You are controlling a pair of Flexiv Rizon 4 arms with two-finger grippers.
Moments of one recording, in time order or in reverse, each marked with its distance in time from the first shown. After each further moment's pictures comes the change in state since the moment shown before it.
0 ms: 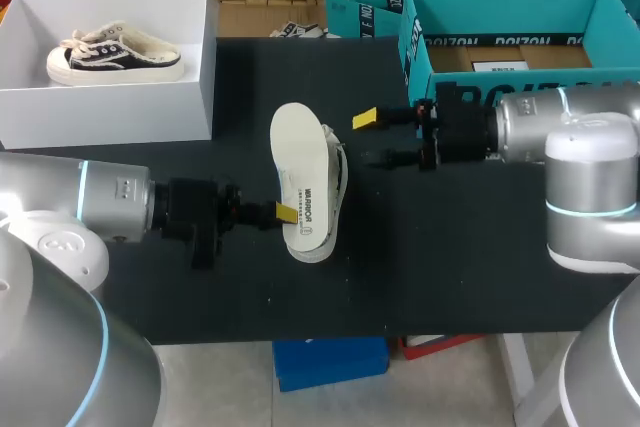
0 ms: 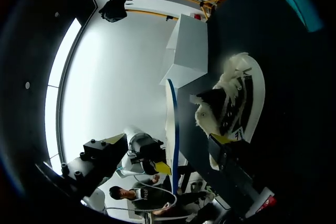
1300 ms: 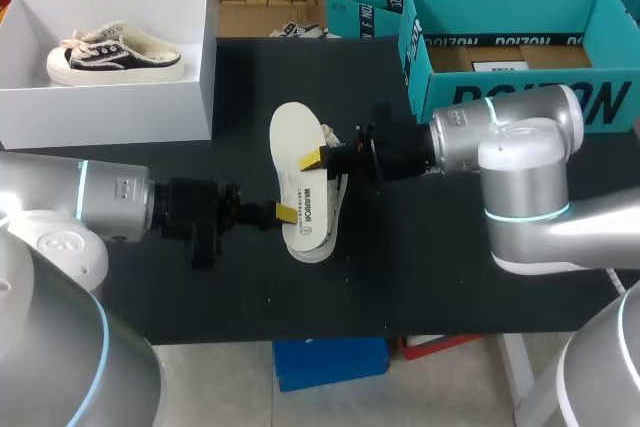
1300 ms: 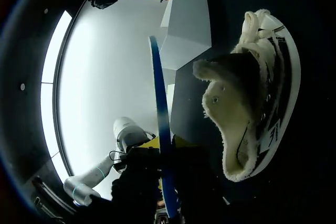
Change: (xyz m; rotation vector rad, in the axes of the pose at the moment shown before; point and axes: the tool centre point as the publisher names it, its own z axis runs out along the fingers) left arm 0.000 0.000 -0.001 0.001 0.001 0.000; right arm -0.012 -0.027 0.083 0.111 -0.001 0.046
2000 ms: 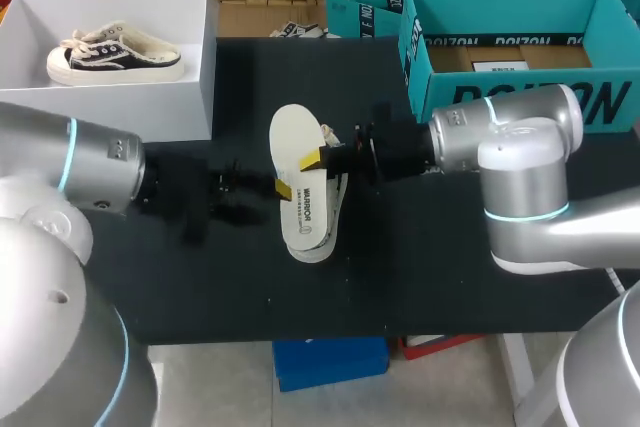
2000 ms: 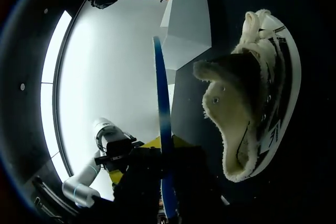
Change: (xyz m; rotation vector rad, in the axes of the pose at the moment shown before) left arm -0.022 0.008 -0.031 0.011 0.243 -0.137; right arm 0.000 0.000 0.000 0.000 0.000 0.000
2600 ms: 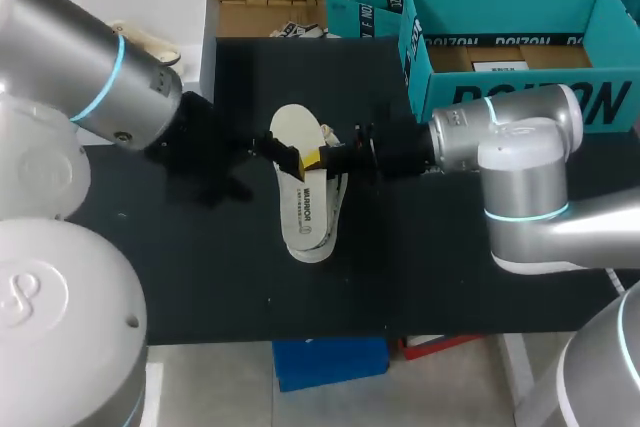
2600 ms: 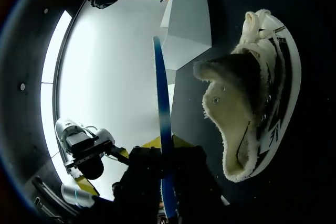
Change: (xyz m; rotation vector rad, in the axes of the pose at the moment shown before) left arm -0.045 0.004 -0.022 0.051 0.357 0.103; right arm 0.000 0.000 0.000 0.000 0.000 0.000
